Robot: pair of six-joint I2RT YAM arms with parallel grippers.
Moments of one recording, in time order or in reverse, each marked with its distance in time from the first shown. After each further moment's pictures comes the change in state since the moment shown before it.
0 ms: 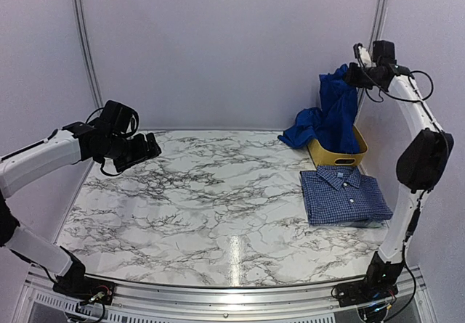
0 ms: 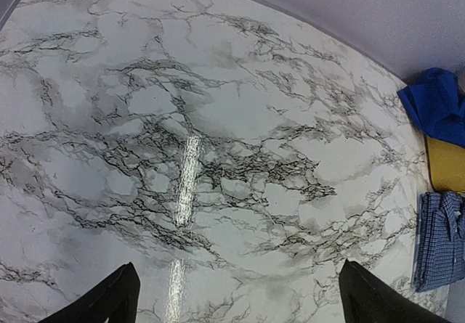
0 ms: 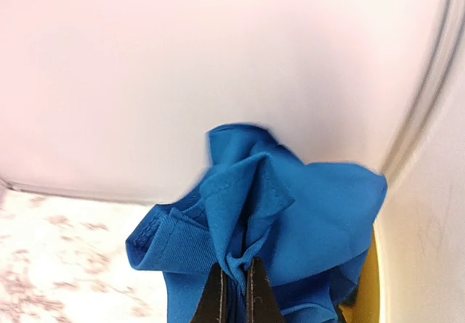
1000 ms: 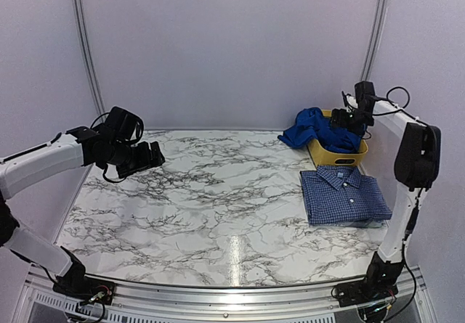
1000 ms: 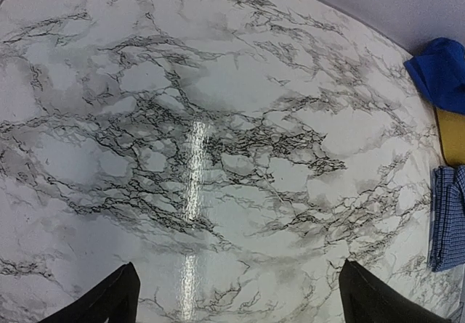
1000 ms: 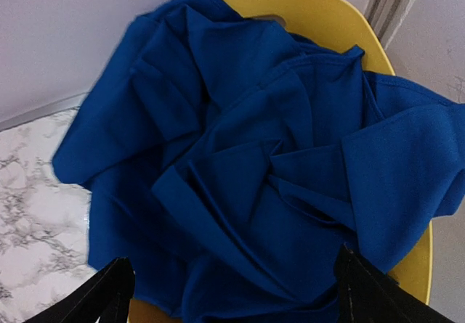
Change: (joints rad) left arm -0.047 -0.015 -0.043 -0.010 -0.004 0.020; right arm -0.007 -0.002 -0.433 0.087 0.129 0.008
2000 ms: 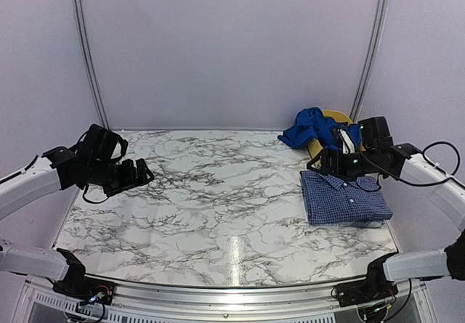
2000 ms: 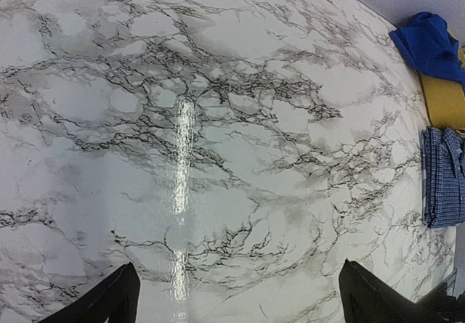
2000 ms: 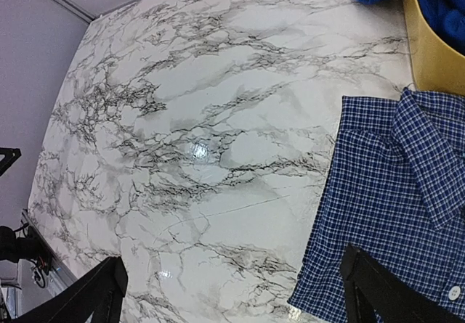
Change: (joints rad) left arm -0.005 -0.254 -0.210 -0.043 0.083 -0.007; right arm 0.320 -0.865 -0.871 0.051 -0.262 0.181
